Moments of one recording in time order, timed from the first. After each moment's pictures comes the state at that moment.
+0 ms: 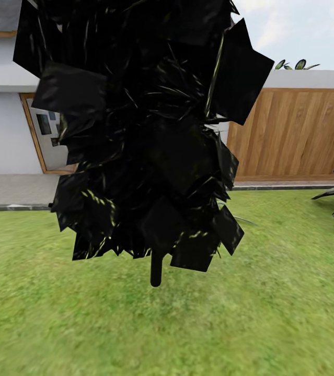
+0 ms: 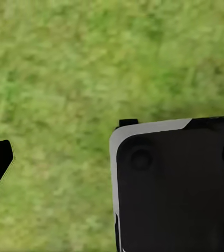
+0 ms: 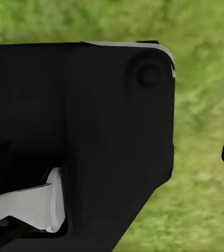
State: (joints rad) left arm -0.05 0.06 -0.05 -0.08 -0.01 -0.29 0.00; right arm 0.00 0.05 -0.02 -0.05 0.00 -0.12 0.00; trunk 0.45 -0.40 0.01
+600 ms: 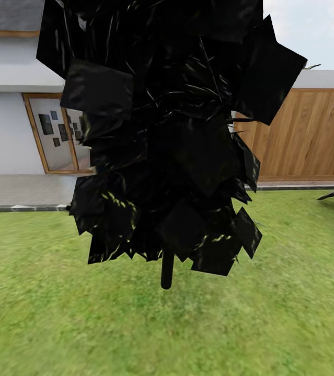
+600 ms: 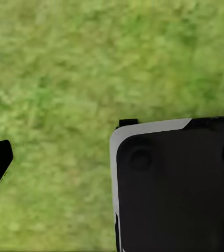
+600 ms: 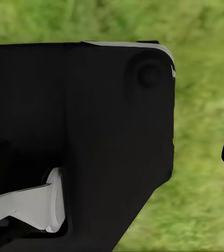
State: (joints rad) left arm -0.05 0.06 -0.05 -0.08 -0.01 -0.29 0.00; right arm 0.00 0.05 -0.02 -0.05 0.00 -0.12 0.00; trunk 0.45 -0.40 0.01
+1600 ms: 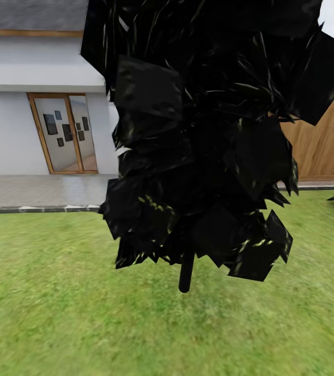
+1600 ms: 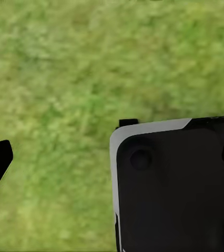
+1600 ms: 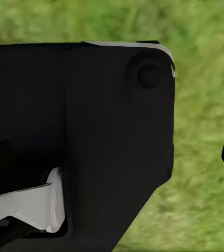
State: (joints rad) left arm -0.05 0.06 -0.05 -0.08 -0.01 -0.29 0.00; right arm 0.00 0.05 -0.02 -0.05 0.00 -0.12 0.00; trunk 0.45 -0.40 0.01
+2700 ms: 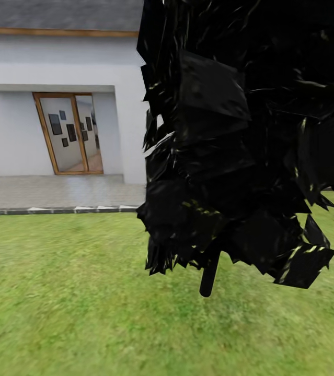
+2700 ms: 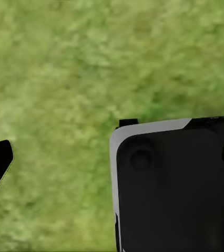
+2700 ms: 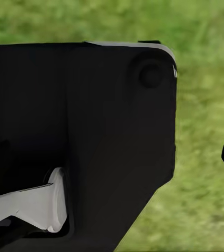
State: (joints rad) left arm -0.05 0.06 -0.05 -0.08 -0.01 -0.29 0.00; right arm 0.00 0.06 -0.02 -0.05 0.00 -0.12 0.00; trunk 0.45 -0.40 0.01
